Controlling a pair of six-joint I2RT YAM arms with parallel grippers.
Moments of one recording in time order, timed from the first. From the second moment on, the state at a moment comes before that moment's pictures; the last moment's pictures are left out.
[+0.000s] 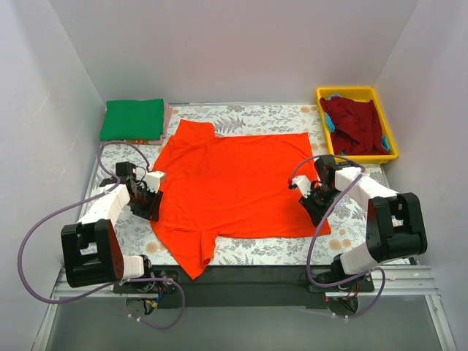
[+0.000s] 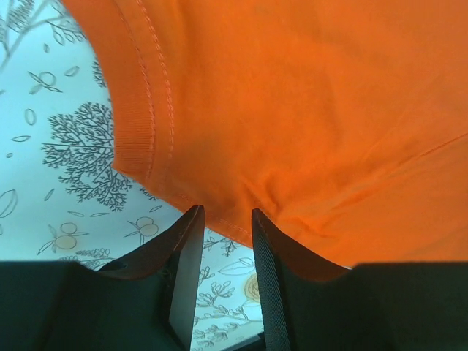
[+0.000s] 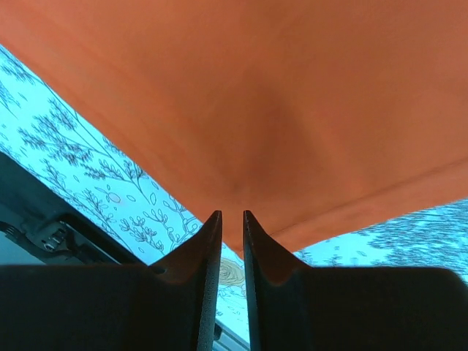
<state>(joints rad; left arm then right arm) 0.14 1.33 0.76 -0.77 0.32 0.49 0.20 1.49 0.89 -0.97 -0.31 -0.70</state>
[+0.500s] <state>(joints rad) 0.11 1.17 0.56 -0.69 0.23 0.58 0.21 1.44 0.75 -0.92 -0.24 -0.74</state>
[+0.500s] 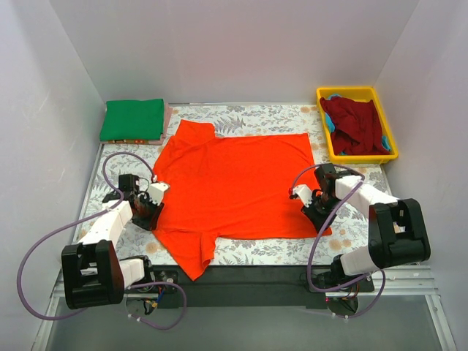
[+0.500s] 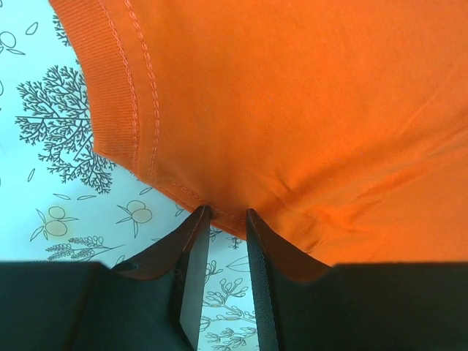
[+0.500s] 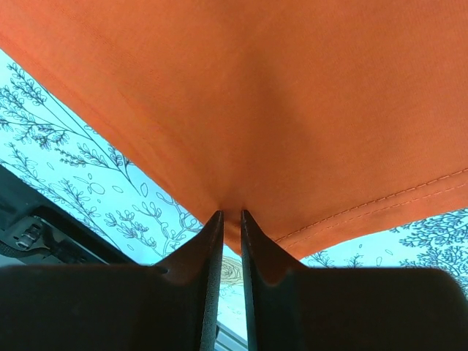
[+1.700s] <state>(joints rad) 0.06 1.98 1.75 -0.50 0.48 0.05 0.17 2.05 1.77 -0.68 -0.22 -0.36</state>
